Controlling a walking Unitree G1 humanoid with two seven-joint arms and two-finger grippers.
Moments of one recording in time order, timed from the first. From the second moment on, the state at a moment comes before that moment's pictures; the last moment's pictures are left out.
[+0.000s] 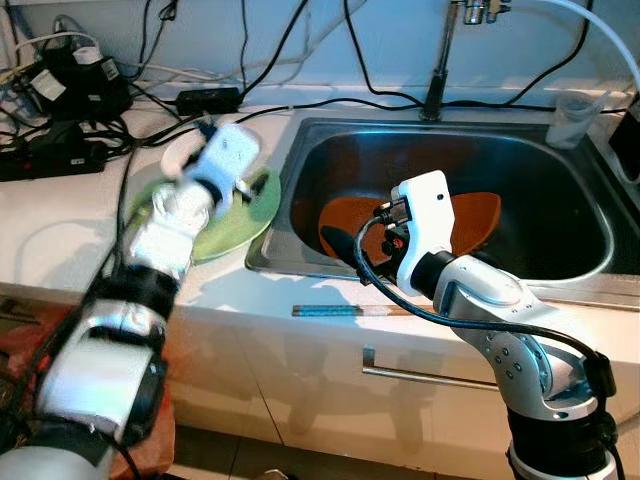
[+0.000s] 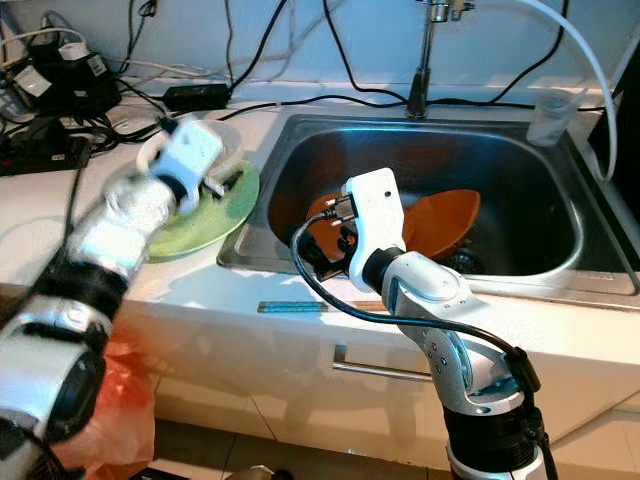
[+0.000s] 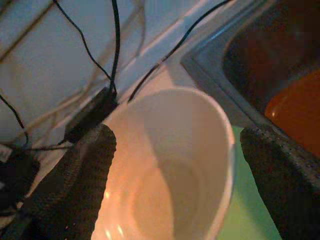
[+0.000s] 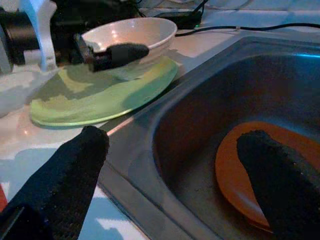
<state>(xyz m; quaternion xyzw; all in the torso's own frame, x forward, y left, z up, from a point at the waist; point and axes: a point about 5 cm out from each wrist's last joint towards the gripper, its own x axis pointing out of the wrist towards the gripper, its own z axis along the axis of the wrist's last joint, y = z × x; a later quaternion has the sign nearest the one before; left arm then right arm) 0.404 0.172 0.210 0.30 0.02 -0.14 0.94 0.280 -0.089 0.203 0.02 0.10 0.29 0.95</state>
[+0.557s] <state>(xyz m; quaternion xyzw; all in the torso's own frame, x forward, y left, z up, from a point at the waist) 0.401 0.189 0.183 0.32 0.12 -0.18 0.92 0.279 -0.091 0.202 0.01 0.10 0.29 0.95</state>
